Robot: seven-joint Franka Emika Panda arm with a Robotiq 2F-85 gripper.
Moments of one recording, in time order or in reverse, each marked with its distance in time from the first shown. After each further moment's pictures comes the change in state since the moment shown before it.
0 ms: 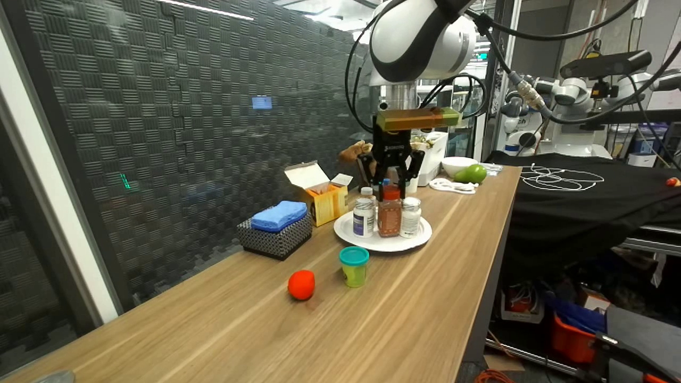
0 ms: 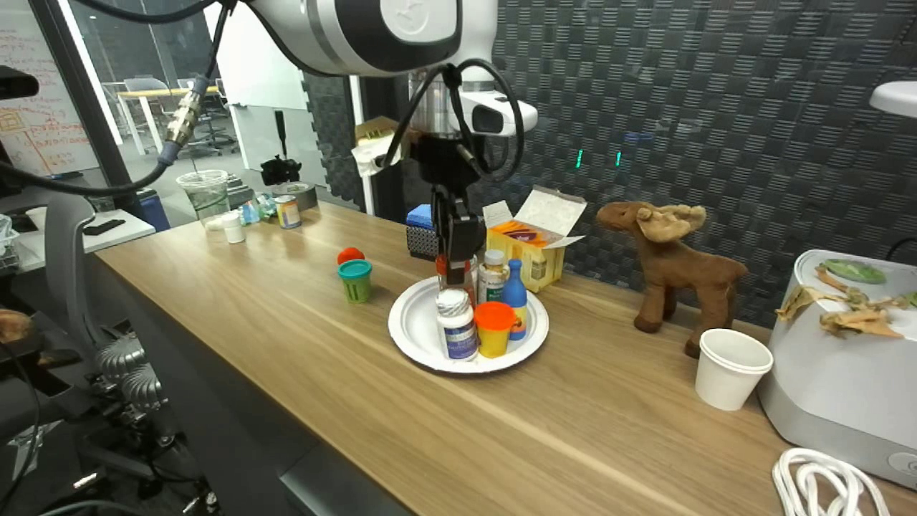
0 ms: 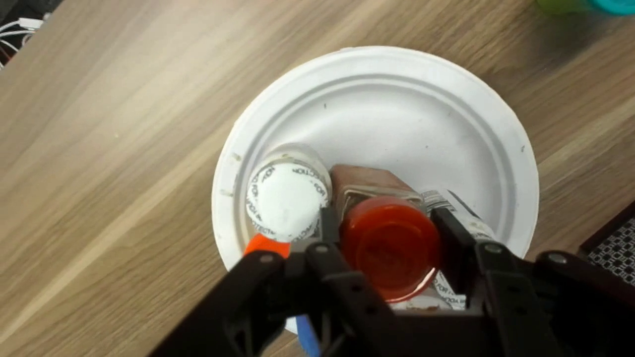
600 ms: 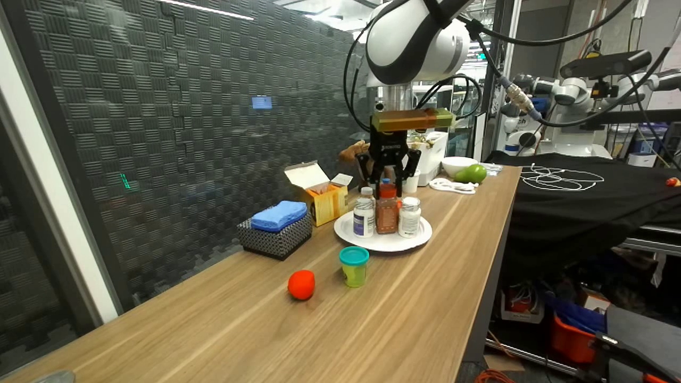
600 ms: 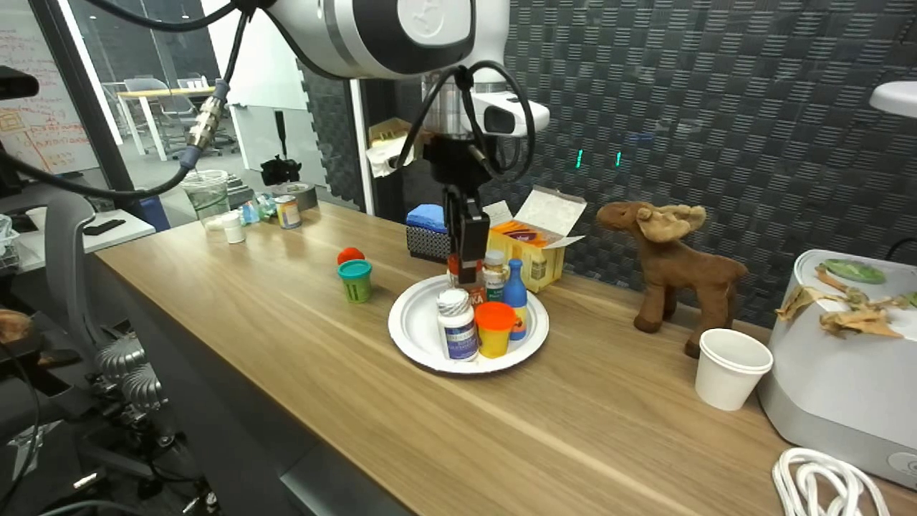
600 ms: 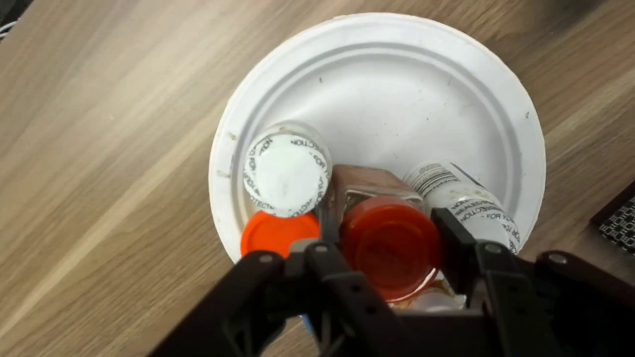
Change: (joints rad) arm 0.000 0.034 -0.010 0.044 -0.004 0.000 0.022
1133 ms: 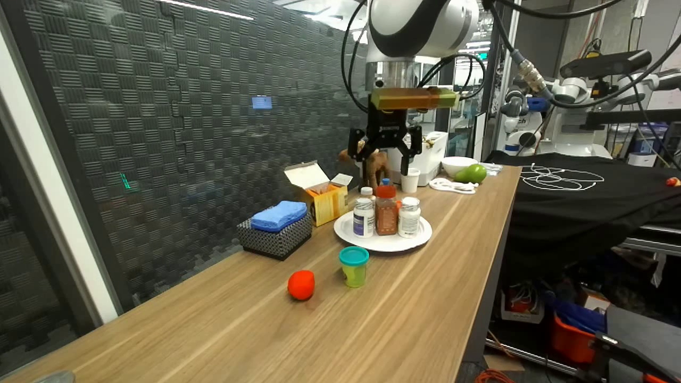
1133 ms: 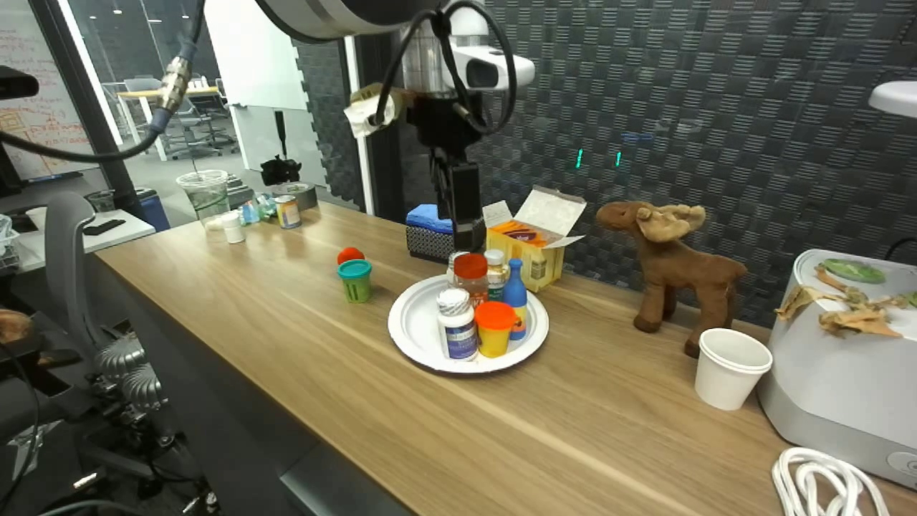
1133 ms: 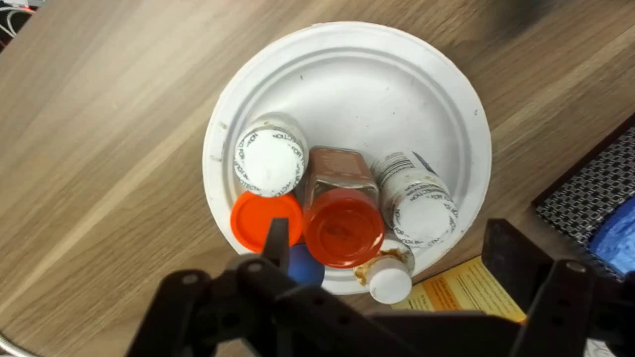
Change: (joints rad) arm 0.026 -0.086 0.002 -0.025 -0.013 -0.005 0.009
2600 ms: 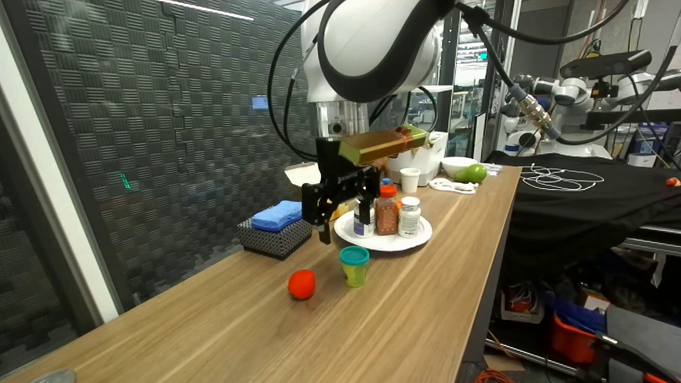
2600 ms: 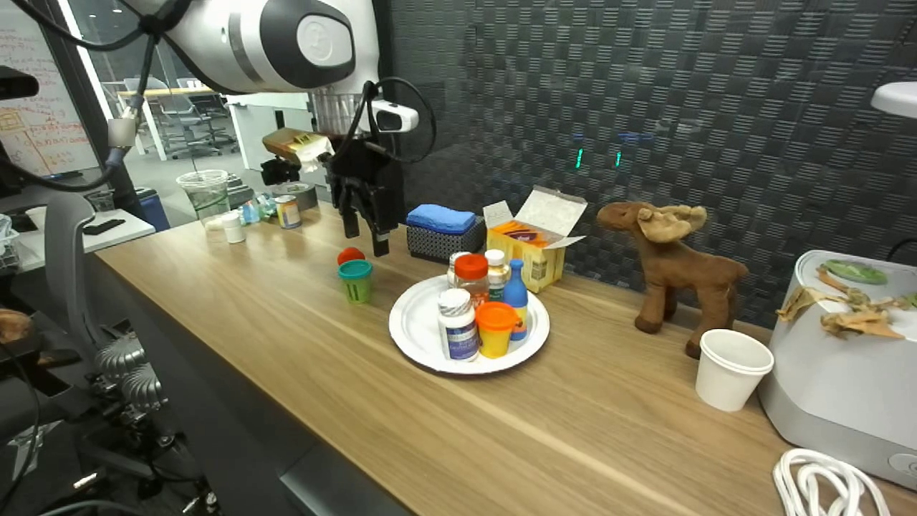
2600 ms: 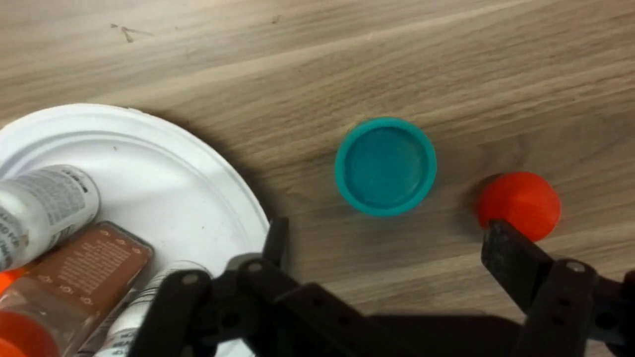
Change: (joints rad) arm 0.134 0.061 0.138 -0.061 -0.064 0.052 -0.162
